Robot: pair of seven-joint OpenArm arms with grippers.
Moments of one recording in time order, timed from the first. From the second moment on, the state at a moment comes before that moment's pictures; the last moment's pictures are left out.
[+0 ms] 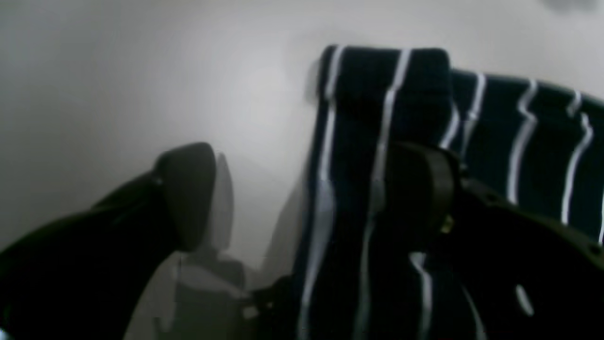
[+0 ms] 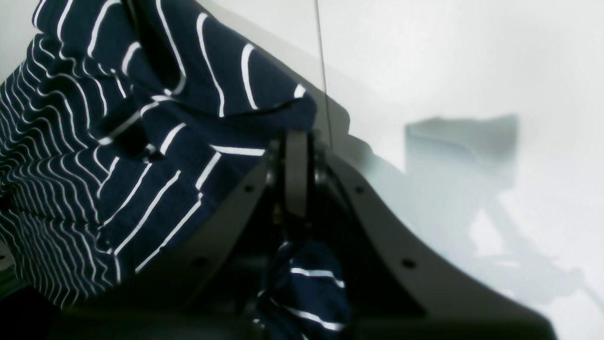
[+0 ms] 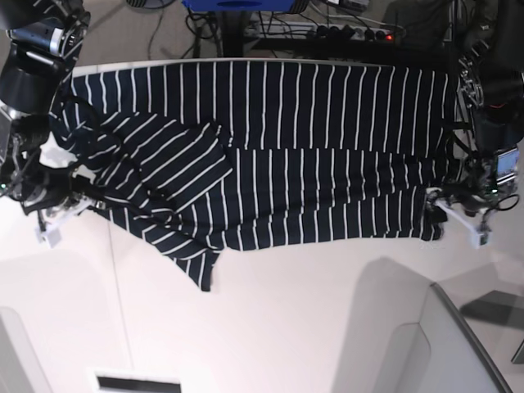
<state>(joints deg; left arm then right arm) -24.7 -28.7 -13.1 23.7 -6.7 -23.1 14.1 11.9 10.2 25.7 59.8 24.4 24.3 -58.0</state>
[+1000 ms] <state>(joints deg) -23.0 -29.8 -15.5 23.2 -6.1 -25.2 15.1 11.9 10.2 25.7 59.8 24.4 24.3 -57.9</state>
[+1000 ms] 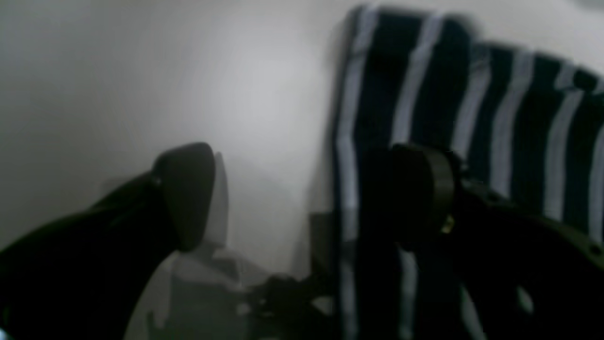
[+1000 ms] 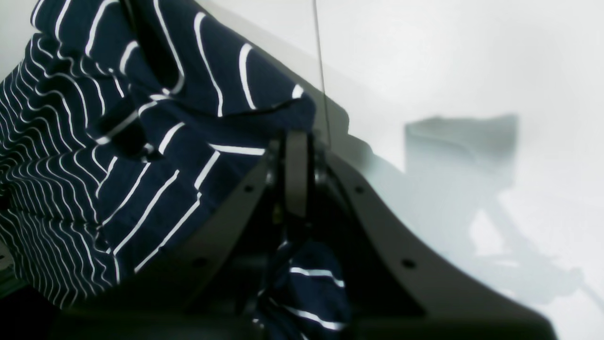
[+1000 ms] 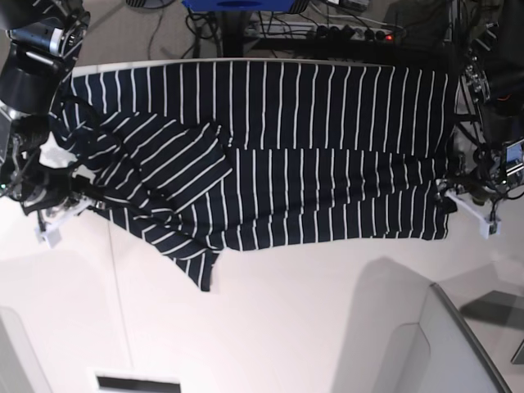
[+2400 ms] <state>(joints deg) -24.0 -24.6 -15.3 24.2 -6.0 -25.2 5.0 12.1 10.3 25.7 59.8 24.4 24.3 -58.0</state>
